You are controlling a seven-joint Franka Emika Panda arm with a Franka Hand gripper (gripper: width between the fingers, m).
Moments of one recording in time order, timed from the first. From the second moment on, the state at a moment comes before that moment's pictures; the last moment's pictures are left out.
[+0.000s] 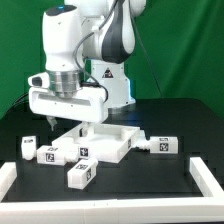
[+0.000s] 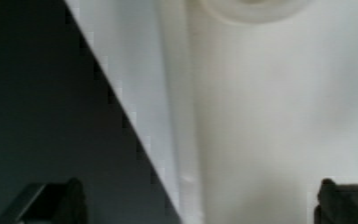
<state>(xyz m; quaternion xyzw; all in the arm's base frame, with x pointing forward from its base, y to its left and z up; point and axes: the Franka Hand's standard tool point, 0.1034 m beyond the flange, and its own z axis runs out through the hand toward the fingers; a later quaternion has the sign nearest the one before) 0.324 -0.127 0.018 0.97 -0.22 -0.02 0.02</state>
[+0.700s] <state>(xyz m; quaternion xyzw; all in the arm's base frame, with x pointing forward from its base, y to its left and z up) 0.323 -0.129 0.011 0.97 -0.23 -0.02 0.02</state>
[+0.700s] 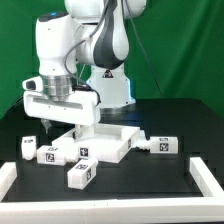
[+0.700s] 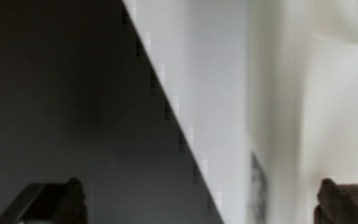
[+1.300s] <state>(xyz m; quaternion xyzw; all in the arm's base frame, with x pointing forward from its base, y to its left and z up) 0.323 -0.128 0.006 0.97 -0.22 -0.02 0.02</state>
